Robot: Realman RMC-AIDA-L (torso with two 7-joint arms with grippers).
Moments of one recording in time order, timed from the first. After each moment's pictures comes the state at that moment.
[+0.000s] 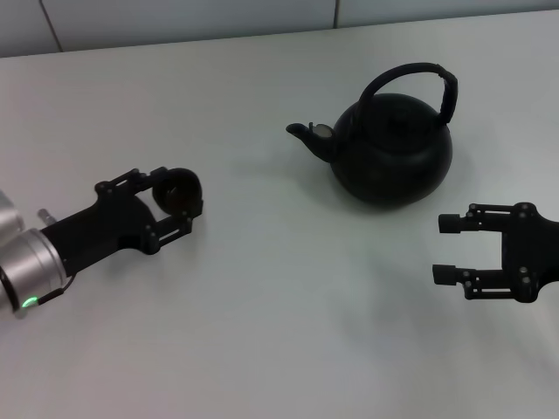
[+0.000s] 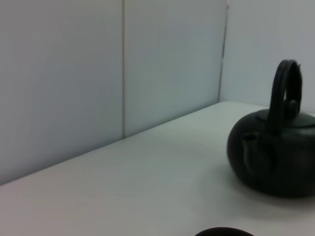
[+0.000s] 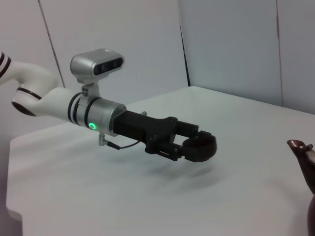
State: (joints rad) left arm -0.57 -2.08 0.48 0.17 1.91 1.23 -0.72; right arm 0.39 2.04 -0.34 -0.70 -2.28 -1.86 1.10
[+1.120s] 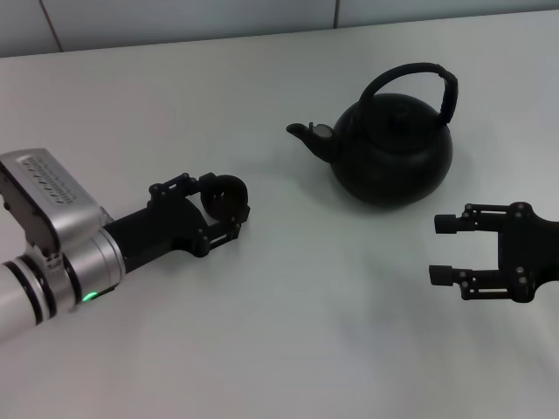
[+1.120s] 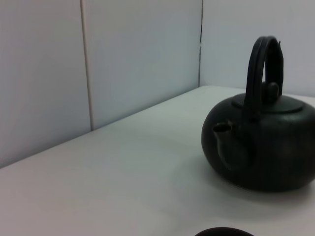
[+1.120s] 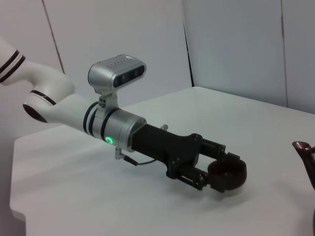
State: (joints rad) left arm -0.68 -2.08 0.45 -0.01 1.90 1.10 -0.60; right arm 0.39 2.04 -0.35 -0.69 -2.28 -1.86 1.10
